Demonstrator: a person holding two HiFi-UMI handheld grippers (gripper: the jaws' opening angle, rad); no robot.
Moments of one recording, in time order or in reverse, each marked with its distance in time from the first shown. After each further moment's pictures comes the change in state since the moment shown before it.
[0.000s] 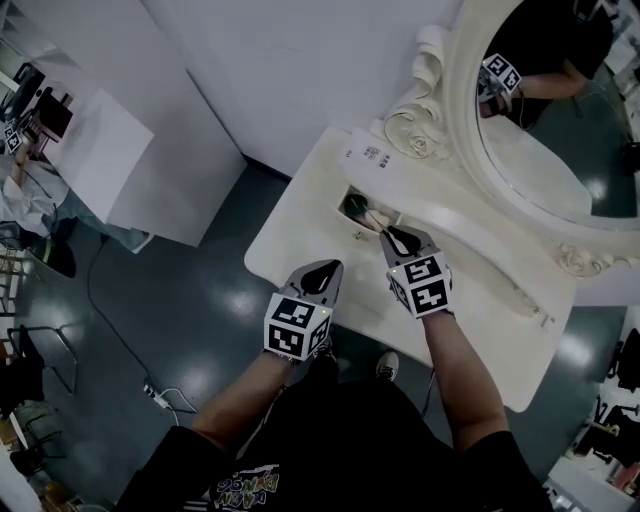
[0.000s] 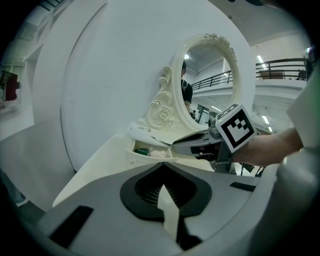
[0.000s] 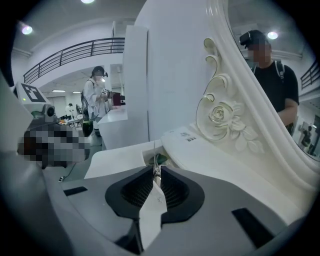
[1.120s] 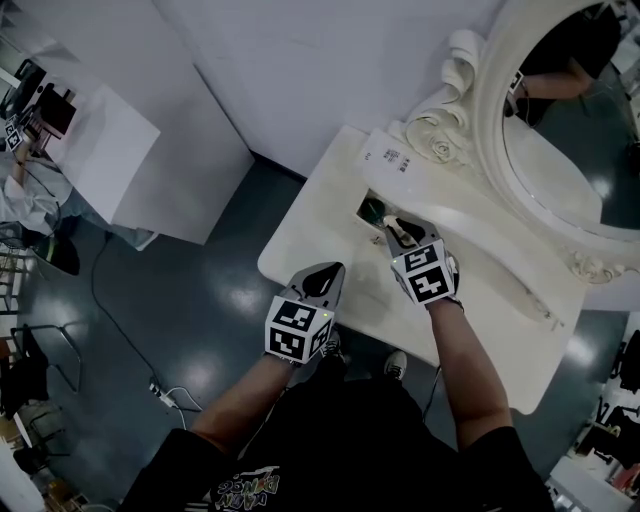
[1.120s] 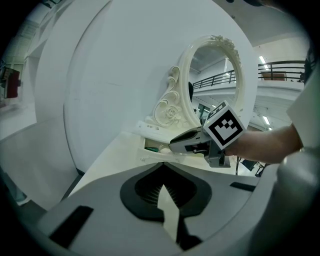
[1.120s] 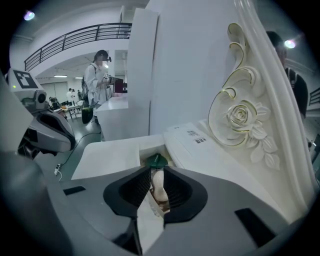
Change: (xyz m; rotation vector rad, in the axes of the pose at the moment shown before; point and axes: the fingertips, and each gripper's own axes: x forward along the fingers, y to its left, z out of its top) left arm -0.011 0.036 -0.006 -0.014 0.015 0.001; right arm 0.043 0.007 0.011 -0.087 0.103 -0.009
